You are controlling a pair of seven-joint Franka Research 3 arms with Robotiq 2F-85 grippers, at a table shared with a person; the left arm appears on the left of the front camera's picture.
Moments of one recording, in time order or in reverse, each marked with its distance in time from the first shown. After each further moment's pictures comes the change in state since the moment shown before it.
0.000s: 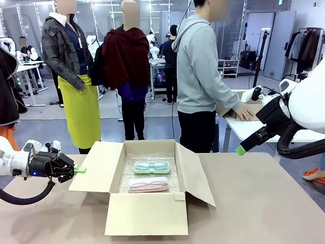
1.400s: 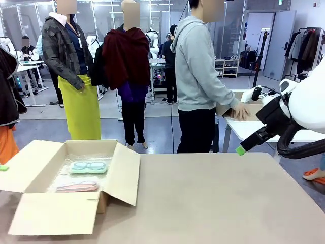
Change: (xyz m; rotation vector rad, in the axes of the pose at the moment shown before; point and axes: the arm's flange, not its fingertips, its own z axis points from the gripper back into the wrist) left arm -0.003 0.031 0.284 0.065 -0.019 0.088; right arm 0.000 0.000 0.000 0.000 -0.001 -0.001
